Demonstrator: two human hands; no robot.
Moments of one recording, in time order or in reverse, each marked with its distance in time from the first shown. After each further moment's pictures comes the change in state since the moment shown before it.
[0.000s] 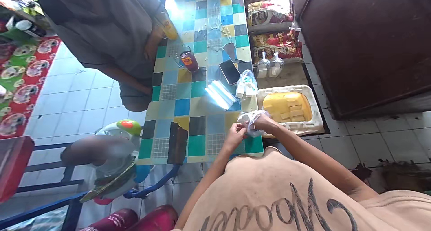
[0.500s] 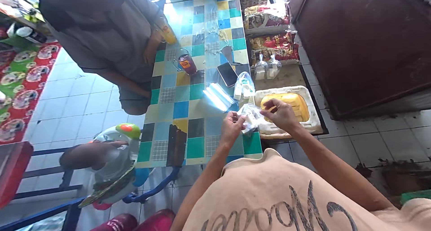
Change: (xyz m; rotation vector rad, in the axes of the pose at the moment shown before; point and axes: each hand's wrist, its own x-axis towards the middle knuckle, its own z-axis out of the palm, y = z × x) left_hand -0.027 0.052 0.000 -0.106 0.144 0.246; right_hand -0.073 -0.015 -0.056 -0.229 0.407 -0.492
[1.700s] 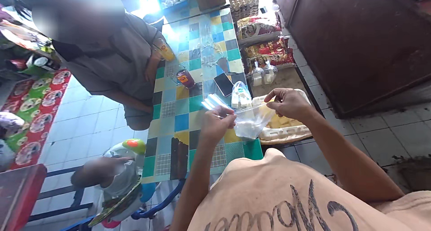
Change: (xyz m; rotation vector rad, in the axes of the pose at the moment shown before) left_hand -0.021 0.094 -0.027 0.288 0.027 0.158; right_hand 0.019 -0.063 -0.077 0.106 -0.128 0.218
